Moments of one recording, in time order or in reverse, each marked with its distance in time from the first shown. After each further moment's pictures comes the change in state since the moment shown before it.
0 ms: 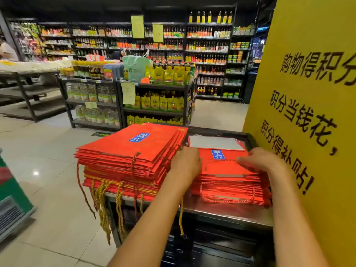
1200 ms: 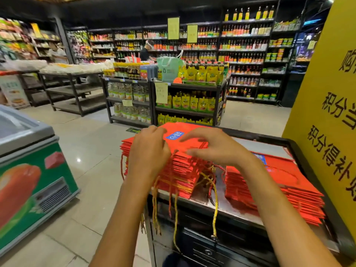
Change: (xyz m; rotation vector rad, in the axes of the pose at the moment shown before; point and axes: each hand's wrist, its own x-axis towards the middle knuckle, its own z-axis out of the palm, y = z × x) left_hand -0.085 -0.128 -0.105 0.039 0.549 -0.086; right_hand -0.074 -0.186 0.043 0.207 -0.113 -1.095
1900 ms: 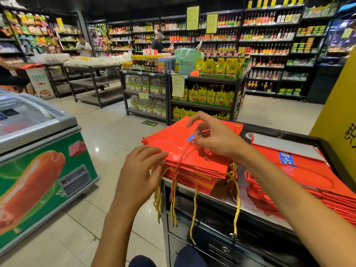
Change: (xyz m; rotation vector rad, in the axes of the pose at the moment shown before) left_hand -0.076 -0.086 -0.003 -0.135 0.068 0.111; right_hand 0.038 -0.020 0.033 0.381 -0.005 0.040
